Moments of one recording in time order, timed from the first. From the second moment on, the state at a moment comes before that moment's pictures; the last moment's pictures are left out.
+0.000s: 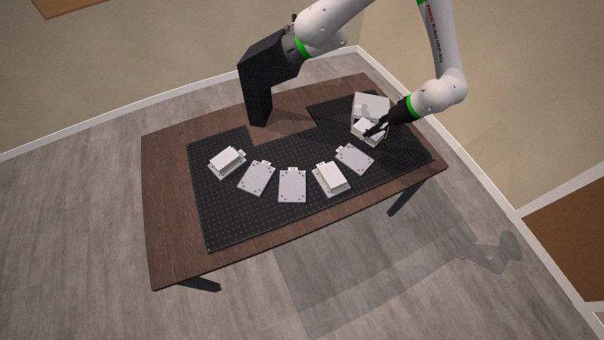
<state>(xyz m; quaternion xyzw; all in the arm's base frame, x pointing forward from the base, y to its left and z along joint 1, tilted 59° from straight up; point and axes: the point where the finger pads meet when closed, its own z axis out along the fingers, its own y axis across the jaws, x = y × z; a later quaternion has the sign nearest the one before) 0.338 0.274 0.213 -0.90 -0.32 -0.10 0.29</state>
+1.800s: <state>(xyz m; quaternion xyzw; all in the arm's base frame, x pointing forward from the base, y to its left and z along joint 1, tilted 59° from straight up) 0.424 0.179 0.137 -0.90 -0.17 -0.02 0.39</state>
